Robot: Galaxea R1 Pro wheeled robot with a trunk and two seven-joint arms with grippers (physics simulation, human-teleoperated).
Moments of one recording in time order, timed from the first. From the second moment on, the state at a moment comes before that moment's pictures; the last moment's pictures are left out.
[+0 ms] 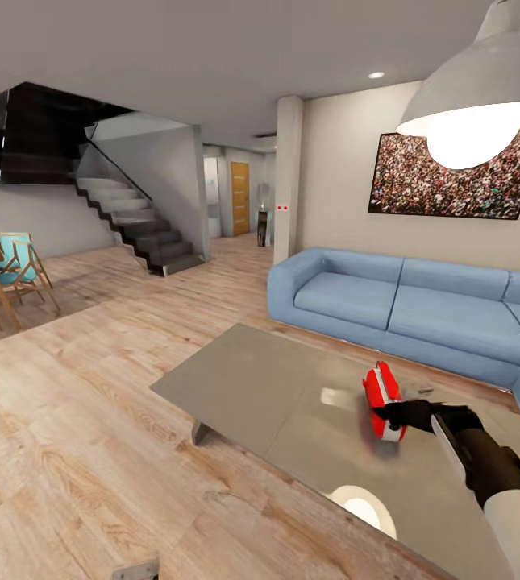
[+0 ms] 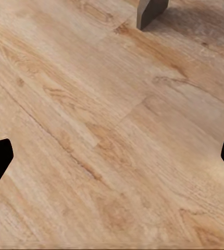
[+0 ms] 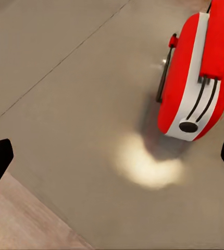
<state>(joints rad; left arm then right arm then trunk) 0.01 -0.07 0.08 -0.88 -0.01 -0.01 0.21 -0.66 -0.29 0.00 -0.86 0.00 0.59 0.33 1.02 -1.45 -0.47</state>
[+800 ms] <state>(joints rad) 0.01 0.06 0.08 -0.52 0.00 -0.24 0.21 -0.77 -0.31 0.00 -0.87 -0.01 0.61 0.34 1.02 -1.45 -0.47</state>
